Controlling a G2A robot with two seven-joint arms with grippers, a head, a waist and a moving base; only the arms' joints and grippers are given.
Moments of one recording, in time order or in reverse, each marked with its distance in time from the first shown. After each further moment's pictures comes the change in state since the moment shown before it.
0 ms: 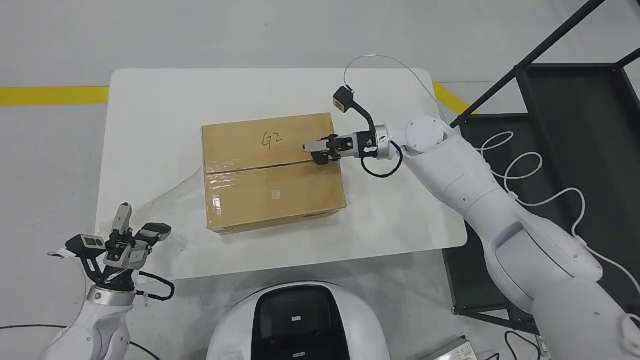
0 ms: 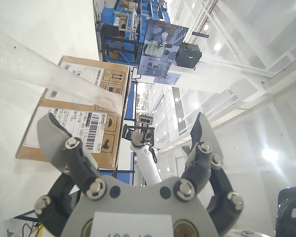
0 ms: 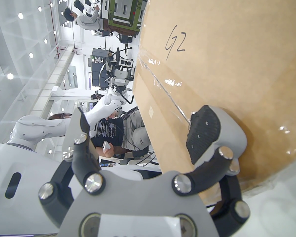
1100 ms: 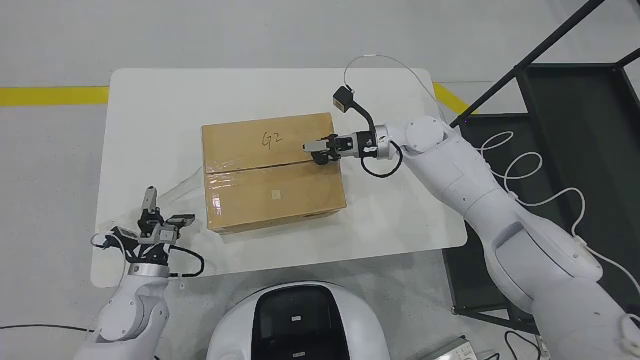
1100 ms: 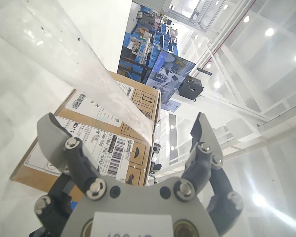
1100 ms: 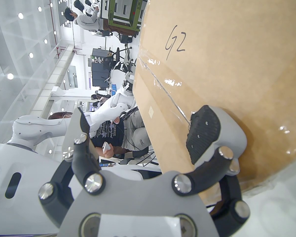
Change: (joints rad) left arm -0.197 -0.086 0.188 0.129 -0.038 0.127 0.214; right arm 0.000 0.000 0.000 0.000 0.000 0.000 0.000
